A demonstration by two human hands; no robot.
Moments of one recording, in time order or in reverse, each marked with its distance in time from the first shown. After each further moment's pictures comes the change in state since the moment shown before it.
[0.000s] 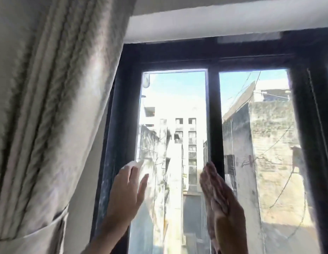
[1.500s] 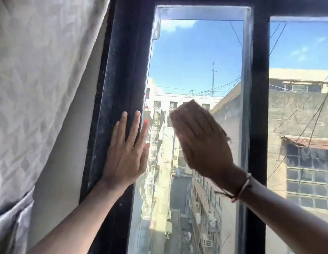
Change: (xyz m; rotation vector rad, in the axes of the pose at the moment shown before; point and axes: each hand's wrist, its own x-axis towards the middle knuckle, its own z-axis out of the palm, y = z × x) left_hand 0.044 -0.090 0.090 0.312 0.039 0.227; right_hand 0.104 0.098 0.106 -1.167 -0.528 -0.891
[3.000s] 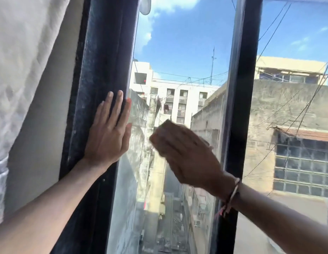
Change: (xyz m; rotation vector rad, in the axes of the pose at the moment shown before) left_hand -0.008 0.002 -0.005 0.031 0.029 -0.005; right_hand -0.067 -0.004 -0.009 0.036 -0.108 -0.225
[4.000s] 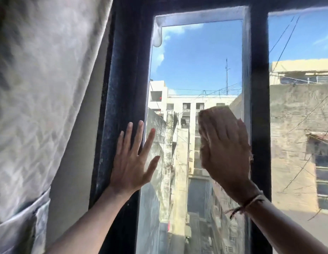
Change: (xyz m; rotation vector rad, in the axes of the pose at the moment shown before) left_hand -0.004 0.005 -0.007 0.046 -0.151 -0.005; right_hand 0.027 0.022 0.015 -0.080 0.251 0.593
